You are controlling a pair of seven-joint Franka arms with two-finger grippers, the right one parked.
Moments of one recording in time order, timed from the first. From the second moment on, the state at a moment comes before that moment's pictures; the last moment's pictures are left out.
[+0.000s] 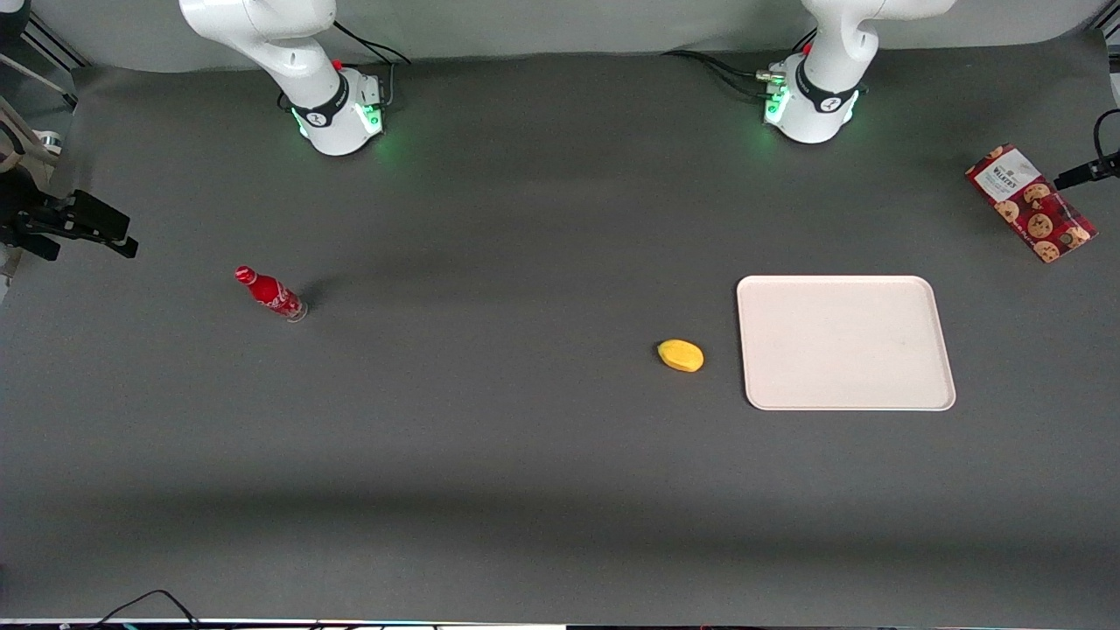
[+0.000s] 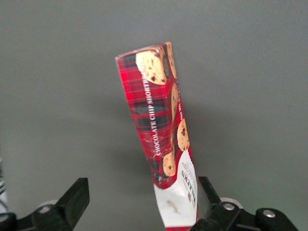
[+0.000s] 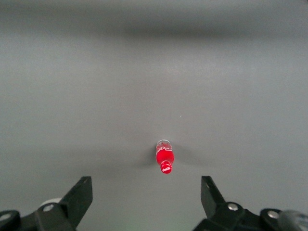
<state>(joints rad) -0.12 0.12 1.02 -2.36 0.18 2.31 0.52</state>
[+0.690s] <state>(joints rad) -0.10 0.45 1.02 -2.41 -0.47 2.49 1.08</state>
